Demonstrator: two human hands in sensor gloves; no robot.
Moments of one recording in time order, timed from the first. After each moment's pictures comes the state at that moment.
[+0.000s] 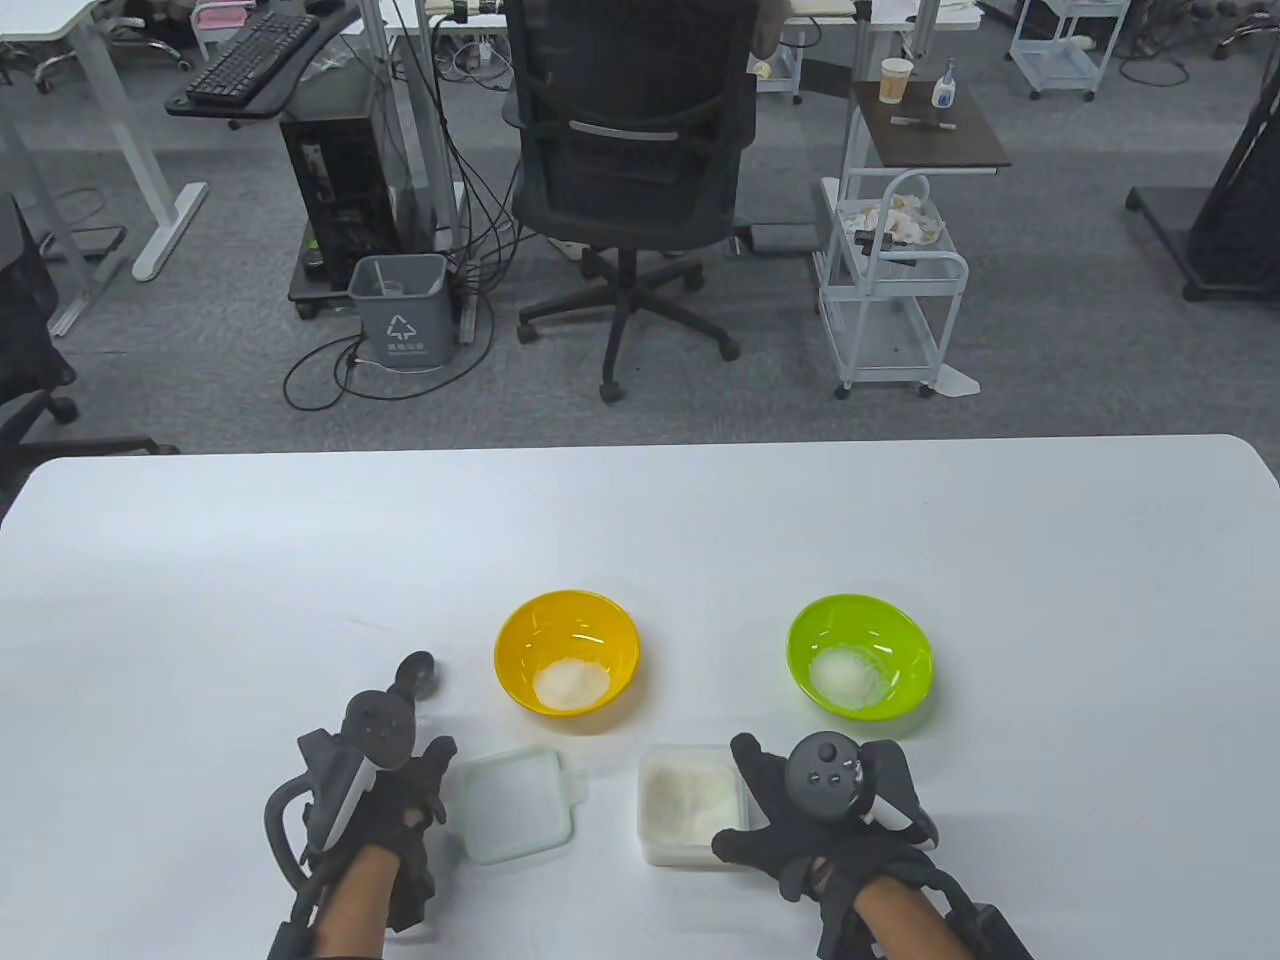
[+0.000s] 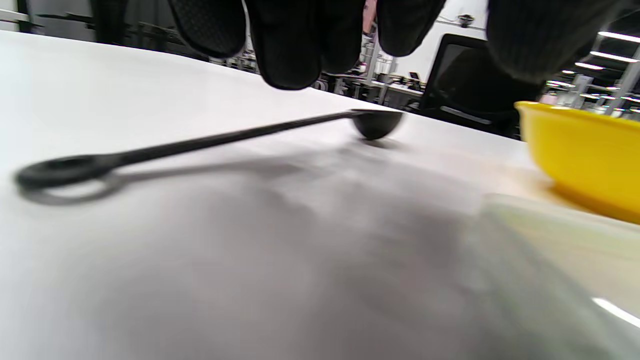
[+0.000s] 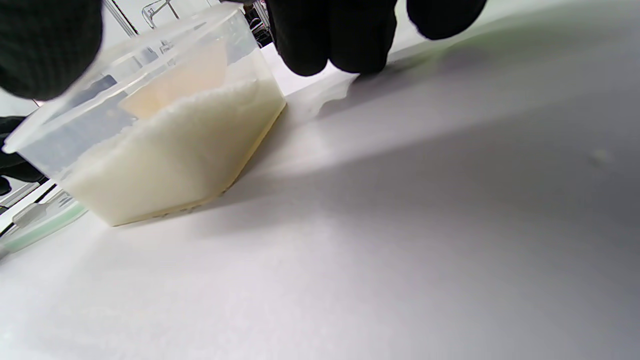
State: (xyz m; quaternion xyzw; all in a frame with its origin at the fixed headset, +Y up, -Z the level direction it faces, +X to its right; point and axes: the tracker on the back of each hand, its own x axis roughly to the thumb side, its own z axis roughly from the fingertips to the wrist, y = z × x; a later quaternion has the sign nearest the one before) left_hand -0.269 -0.750 -0.350 -0.06 0.17 0.13 0.98; right_hand 0.143 -0.774 -0.336 0.15 0.18 0.94 0.23
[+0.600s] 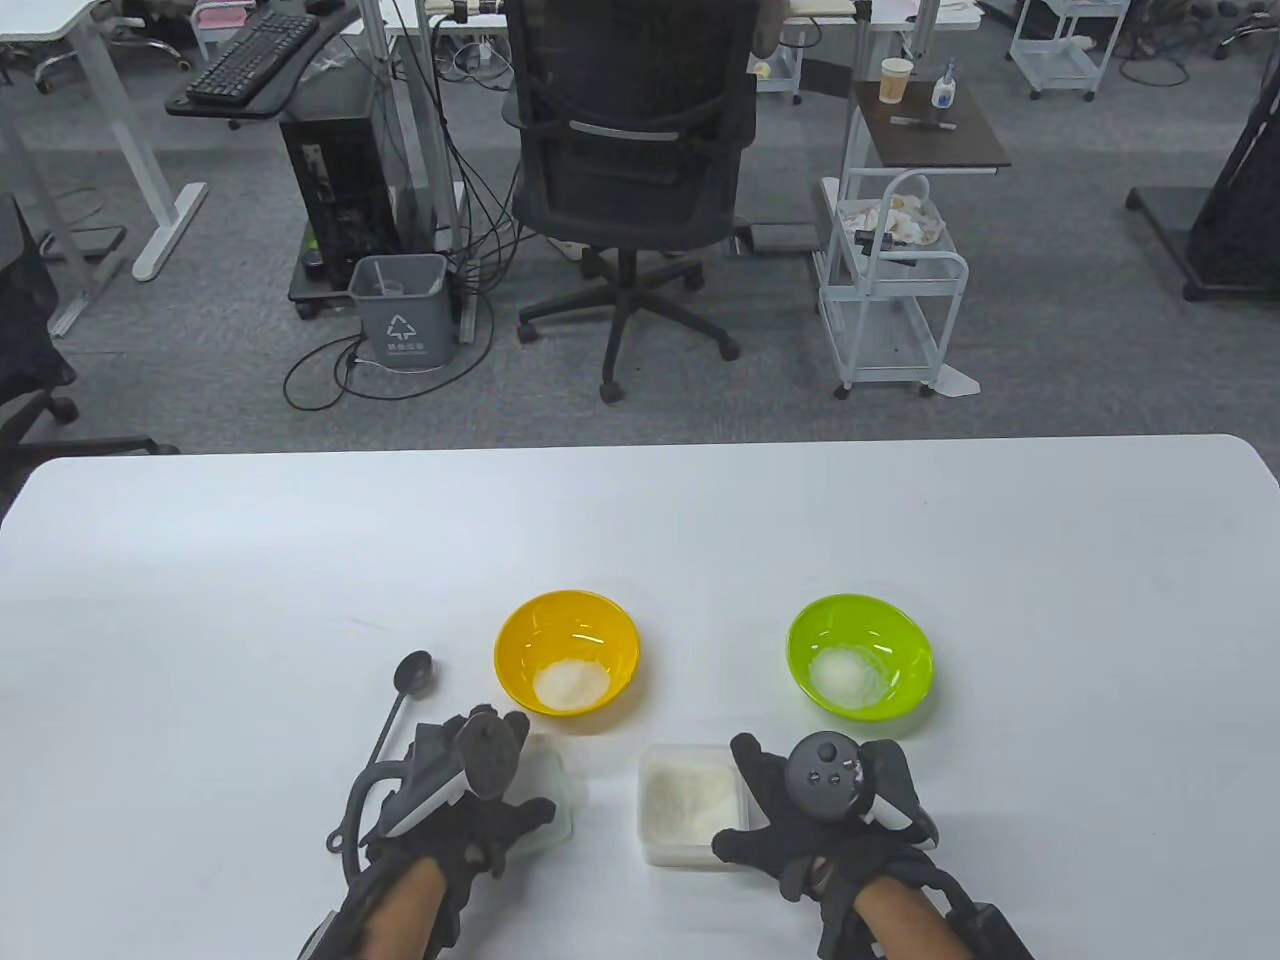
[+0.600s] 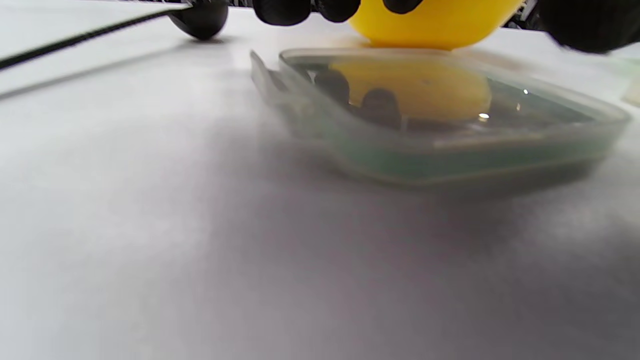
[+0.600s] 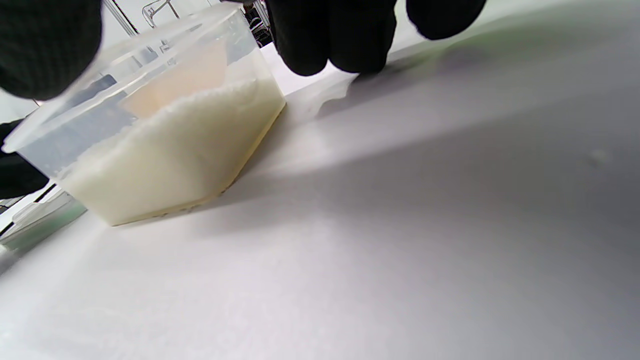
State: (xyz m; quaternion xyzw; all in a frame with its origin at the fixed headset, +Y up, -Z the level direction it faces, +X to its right) left_hand -0.202 -0.771 -0.351 -0.20 -0.05 0.03 0.98; right_hand 0.143 -0.774 -0.336 0.15 0.18 0.94 0.23
